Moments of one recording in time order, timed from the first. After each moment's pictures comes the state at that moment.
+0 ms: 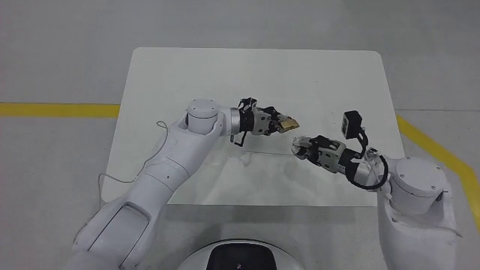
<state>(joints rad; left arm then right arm) 0.70 -1.57 -0.93 -0.87 -0.57 0.39 -0.94 -1.53 -1.26 1.71 -2.15 0.08 0.81 1.01</state>
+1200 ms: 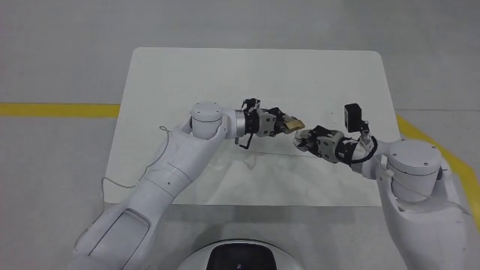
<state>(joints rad) 0.74 -1.57 -0.92 -0.97 -0.59 0.42 -0.85 -1.41 -1.09 1.57 -2.12 0.26 1.00 0.75</state>
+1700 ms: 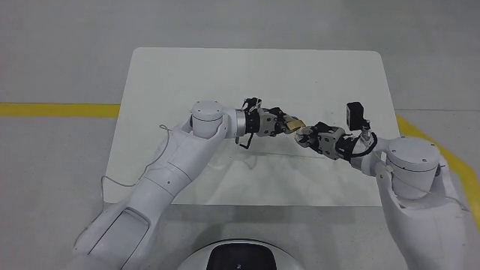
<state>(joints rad) 0.73 -1.57 -0.92 -0.97 -0.60 0.43 -0.87 -1.39 -1.08 1.56 -2.09 0.32 1.00 0.67</state>
